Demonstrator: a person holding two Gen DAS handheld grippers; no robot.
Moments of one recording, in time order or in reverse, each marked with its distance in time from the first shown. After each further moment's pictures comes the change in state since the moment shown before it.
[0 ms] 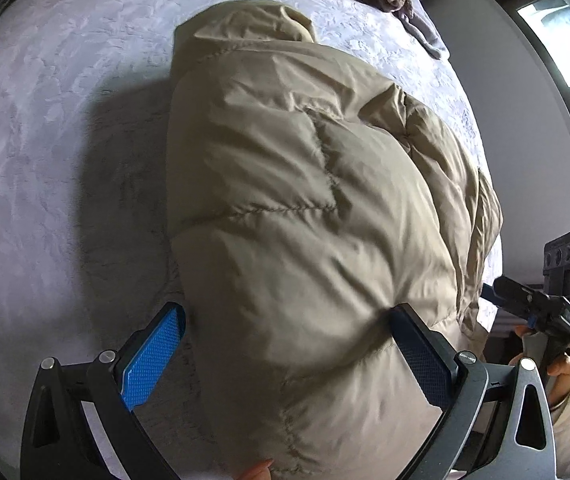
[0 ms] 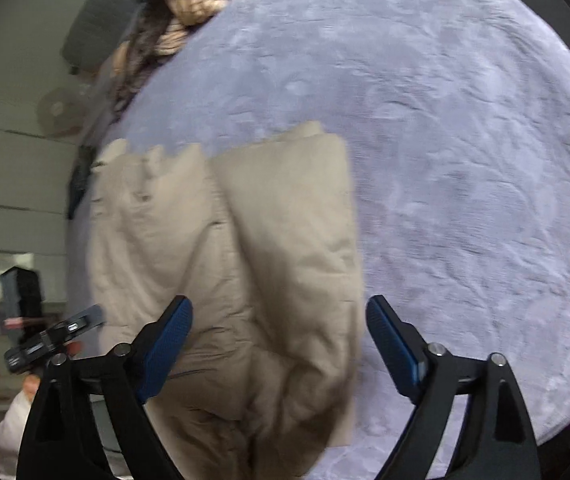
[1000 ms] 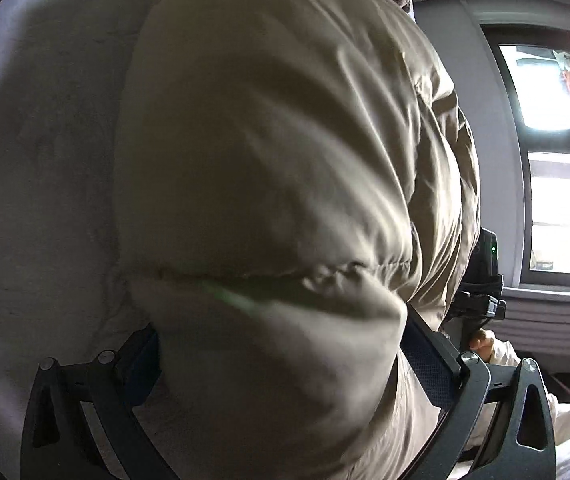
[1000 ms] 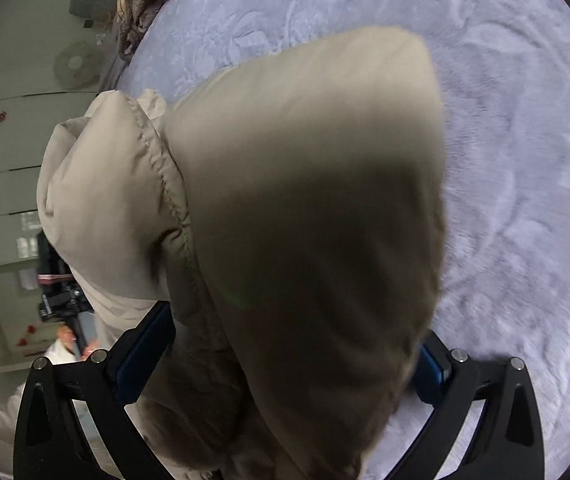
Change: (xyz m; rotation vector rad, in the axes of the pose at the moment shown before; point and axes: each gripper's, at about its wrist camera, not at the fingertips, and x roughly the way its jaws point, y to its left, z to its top) left arm 0.074 0.058 0.036 -0.126 0.104 -0.384; right arm 0.107 -0.009 0.042 0.011 0.269 0.160
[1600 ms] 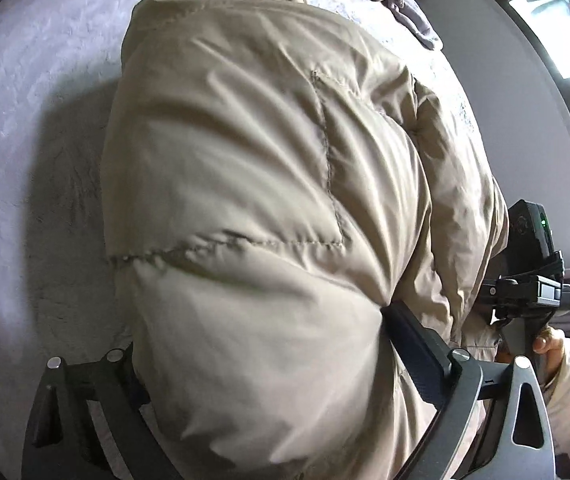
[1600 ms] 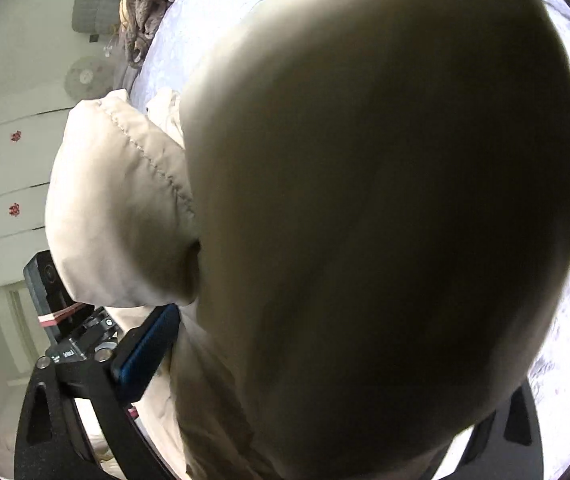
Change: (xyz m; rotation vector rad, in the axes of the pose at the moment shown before) left arm 0.006 -0.073 -0.015 0.159 -0.115 0.370; right arm 0.017 0.011 -0.002 0.065 -0.004 0.079
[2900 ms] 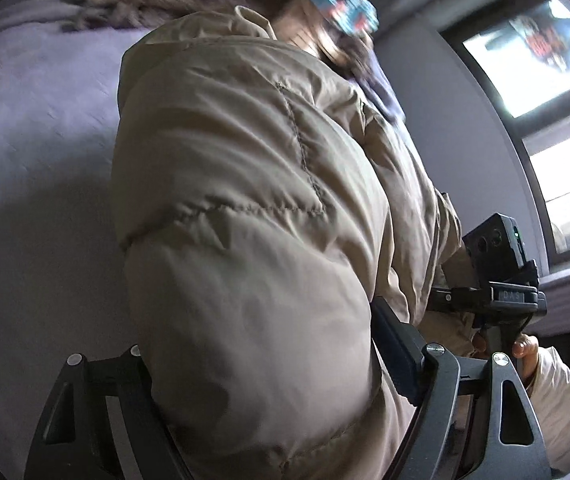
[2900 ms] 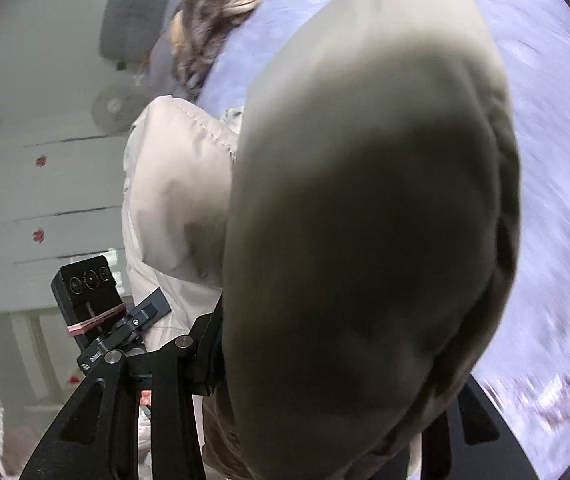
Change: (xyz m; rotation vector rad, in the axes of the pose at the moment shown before) left arm -0.101 0.103 0.101 0.055 -0.146 -0.177; right arm 0.019 0.123 0.004 -0.035 -0.125 0.094
